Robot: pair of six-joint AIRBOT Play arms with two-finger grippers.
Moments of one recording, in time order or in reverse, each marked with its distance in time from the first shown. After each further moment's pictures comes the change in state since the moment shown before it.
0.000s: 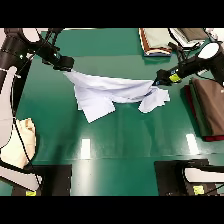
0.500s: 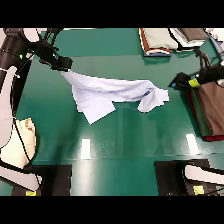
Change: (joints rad) left arm 0.000 0.002 0.004 0.048 -0.018 -0.002; right arm -0.272 0.096 -0.202 0.003 -0.060 -0.042
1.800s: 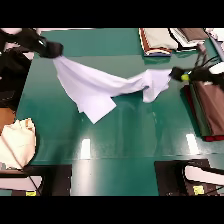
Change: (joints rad) left arm 0.000 0.222 0.009 0.068 0.124 -0.063; right arm 0.075 0.045 -0.029 0.131 -0.461 -0.146
